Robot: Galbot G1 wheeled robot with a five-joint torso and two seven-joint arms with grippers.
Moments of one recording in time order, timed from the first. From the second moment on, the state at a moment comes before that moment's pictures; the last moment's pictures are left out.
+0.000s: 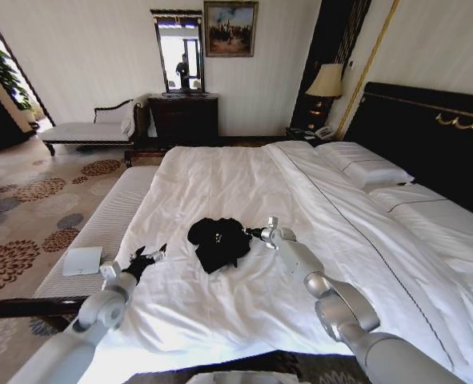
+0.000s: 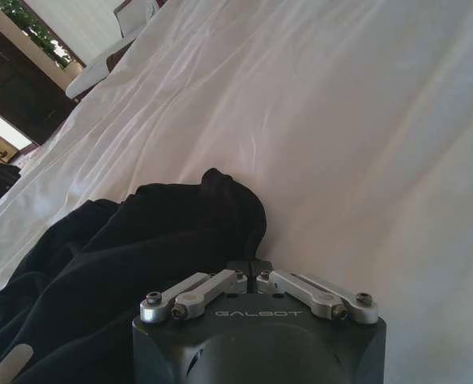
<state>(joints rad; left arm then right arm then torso) 1.14 -0.81 -0.30 -1.82 -1.08 0.19 -0.25 -0.32 1.39 0.13 0.55 0.69 -0.47 -0.43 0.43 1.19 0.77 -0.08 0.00</state>
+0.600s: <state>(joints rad) 0.68 -1.13 0.02 -1.24 -1.10 0.19 -0.23 -0.33 1.39 0.12 0.56 0.68 -0.47 -0.42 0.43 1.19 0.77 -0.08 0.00</state>
